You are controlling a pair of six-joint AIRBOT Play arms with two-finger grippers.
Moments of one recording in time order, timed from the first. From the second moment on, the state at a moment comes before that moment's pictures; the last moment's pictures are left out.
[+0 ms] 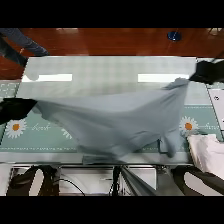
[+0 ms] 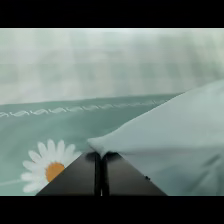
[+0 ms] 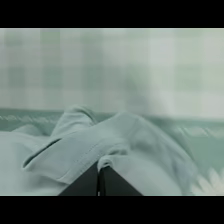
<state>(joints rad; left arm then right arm) 0.30 -0.47 0.80 0.90 -1.23 -1.26 -0.11 -1.18 1.42 -1.22 1.42 1.52</state>
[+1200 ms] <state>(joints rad) 0.29 -1.11 0.87 0.96 -1.03 -1.15 0.07 -1.53 1.52 -1.36 0.94 1.39</state>
